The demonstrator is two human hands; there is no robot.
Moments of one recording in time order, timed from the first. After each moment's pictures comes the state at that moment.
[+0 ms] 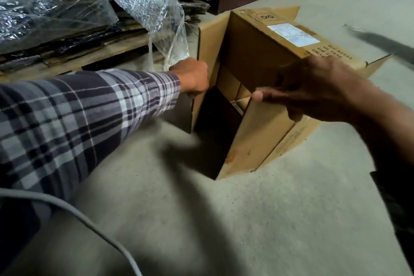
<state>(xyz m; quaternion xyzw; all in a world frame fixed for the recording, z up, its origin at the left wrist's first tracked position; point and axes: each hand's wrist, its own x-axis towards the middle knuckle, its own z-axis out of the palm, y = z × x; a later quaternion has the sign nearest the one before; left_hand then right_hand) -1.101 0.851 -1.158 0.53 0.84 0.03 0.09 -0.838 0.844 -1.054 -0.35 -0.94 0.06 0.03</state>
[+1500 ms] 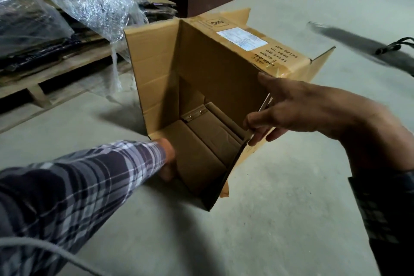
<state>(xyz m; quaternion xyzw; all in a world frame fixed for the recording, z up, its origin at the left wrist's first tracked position) -1.072 0.838 -1.320 0.59 0.68 -0.33 0.28 -0.797 0.828 -1.041 -0.47 -0.77 0.42 -0.02</state>
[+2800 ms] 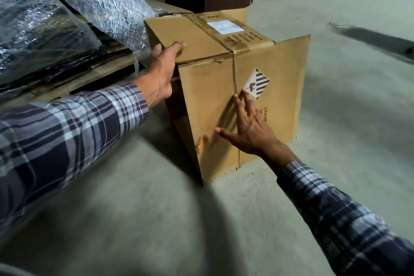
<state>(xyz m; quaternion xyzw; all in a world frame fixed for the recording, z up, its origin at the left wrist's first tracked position) -1.115 0.868 -1.141 0.23 0.59 0.69 0.35 -0.869 0.901 -1.228 -0.42 -0.90 0.13 0.06</state>
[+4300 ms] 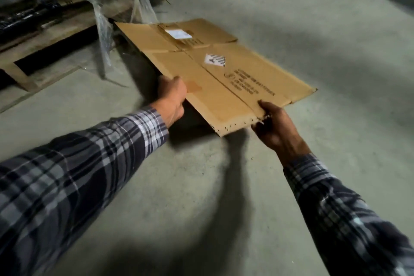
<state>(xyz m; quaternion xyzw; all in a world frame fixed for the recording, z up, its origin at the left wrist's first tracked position) -1.095 0.940 -1.315 0.08 0.70 0.60 0.38 -0.842 0.973 -1.314 -0.49 -0.19 0.76 0.39</state>
